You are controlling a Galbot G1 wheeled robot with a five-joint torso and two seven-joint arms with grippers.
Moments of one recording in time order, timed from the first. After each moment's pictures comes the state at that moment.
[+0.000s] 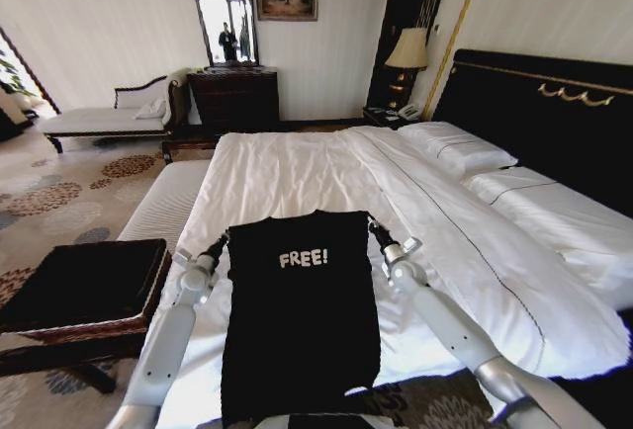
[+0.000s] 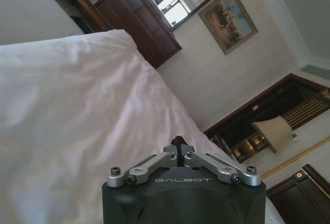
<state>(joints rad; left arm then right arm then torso) 0.88 -1.19 -0.50 -1.55 -1.31 0.24 -0.15 -0.66 0.95 -0.02 1.32 1.27 0.23 -0.11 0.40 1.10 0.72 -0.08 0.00</state>
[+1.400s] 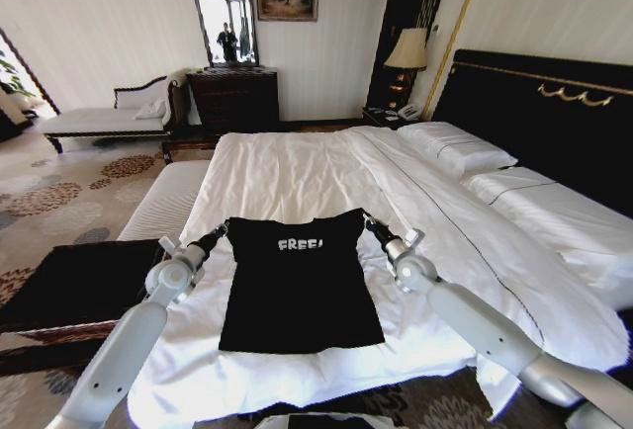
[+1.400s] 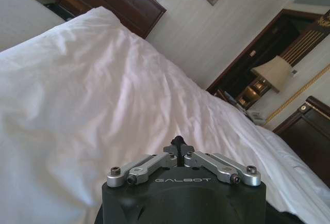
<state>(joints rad) 1.04 -0.94 -0.41 -1.72 -1.34 0.28 -0.16 -0.76 0.79 -0.13 1.54 1.28 0.17 0.10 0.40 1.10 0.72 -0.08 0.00</state>
